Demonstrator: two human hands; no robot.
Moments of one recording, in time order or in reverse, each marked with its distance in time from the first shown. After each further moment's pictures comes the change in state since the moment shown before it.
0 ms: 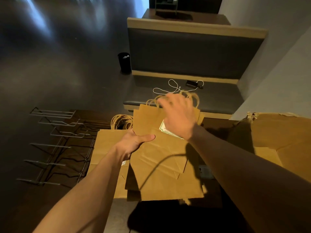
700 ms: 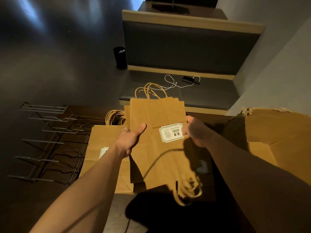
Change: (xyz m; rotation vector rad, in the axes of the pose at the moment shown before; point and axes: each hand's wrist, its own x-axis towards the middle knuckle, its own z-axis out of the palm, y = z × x) left_hand 0.020 -0.020 0.004 -0.070 0.176 -0.051; right_hand -0.051 0.051 0.022 1.182 -0.506 0.847
